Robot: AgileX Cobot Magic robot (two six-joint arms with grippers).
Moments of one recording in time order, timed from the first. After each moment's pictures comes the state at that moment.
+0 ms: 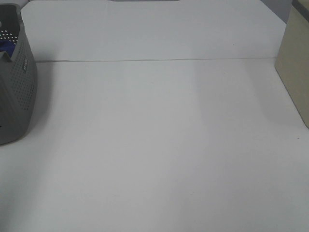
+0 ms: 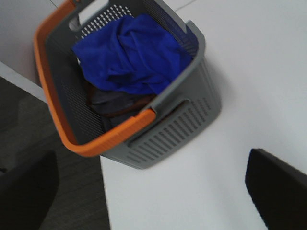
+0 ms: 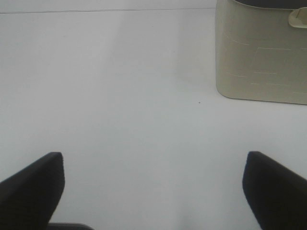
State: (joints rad) left arm 0.02 0.61 -0.91 0.10 0.96 0.45; right arm -0.06 0.00 -0.50 0.09 1.06 -0.07
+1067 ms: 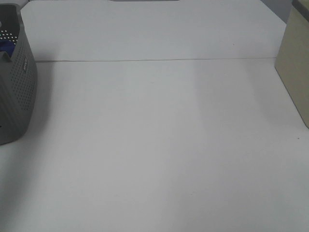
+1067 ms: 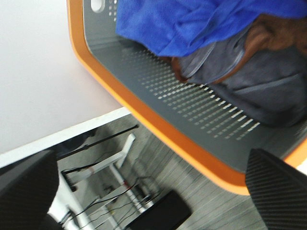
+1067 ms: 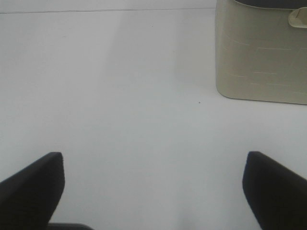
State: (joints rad) left arm 0.02 1.37 -1.25 0.61 0.87 0.82; right arm -0.06 0.00 -0.50 0.09 1.06 -0.07
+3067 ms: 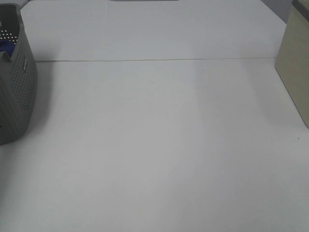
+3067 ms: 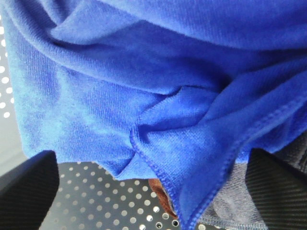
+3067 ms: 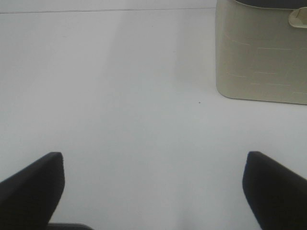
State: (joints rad) left arm 0.14 2.05 -1.48 0.63 0.52 0.88; right arm -0.06 0.00 -0.50 0.09 1.06 -0.07
